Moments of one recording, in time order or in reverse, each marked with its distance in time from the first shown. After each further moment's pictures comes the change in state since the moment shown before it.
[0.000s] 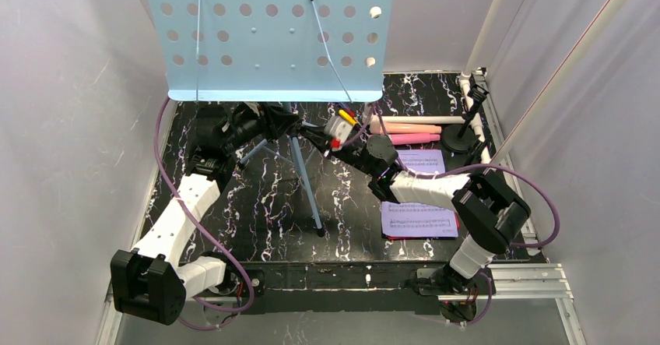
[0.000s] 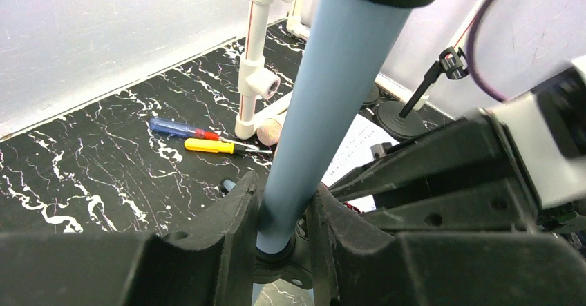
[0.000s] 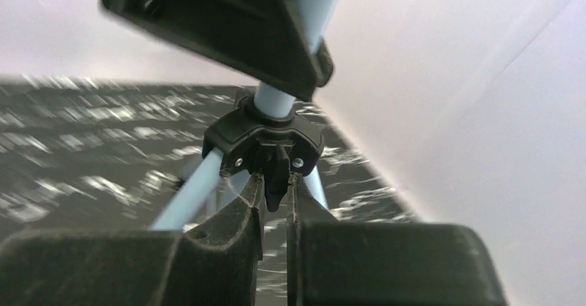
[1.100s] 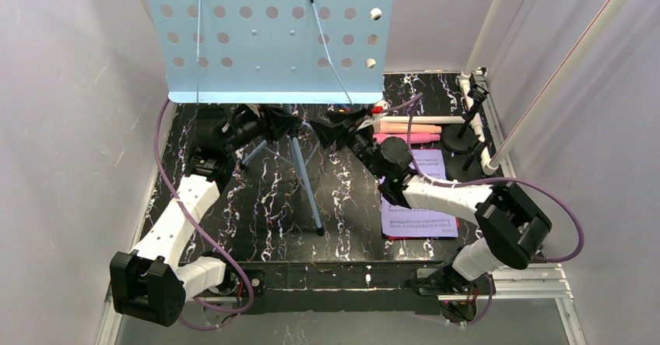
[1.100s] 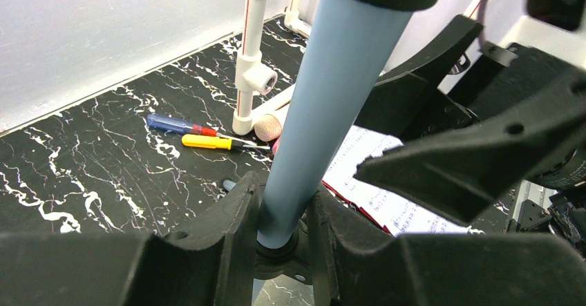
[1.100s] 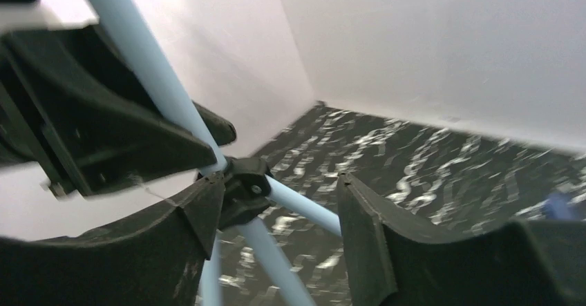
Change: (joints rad) left arm -0.002 -0.009 0.000 -0.024 0.003 0.008; right arm 0.007 -0.155 -0.073 -0.014 0.303 0.351
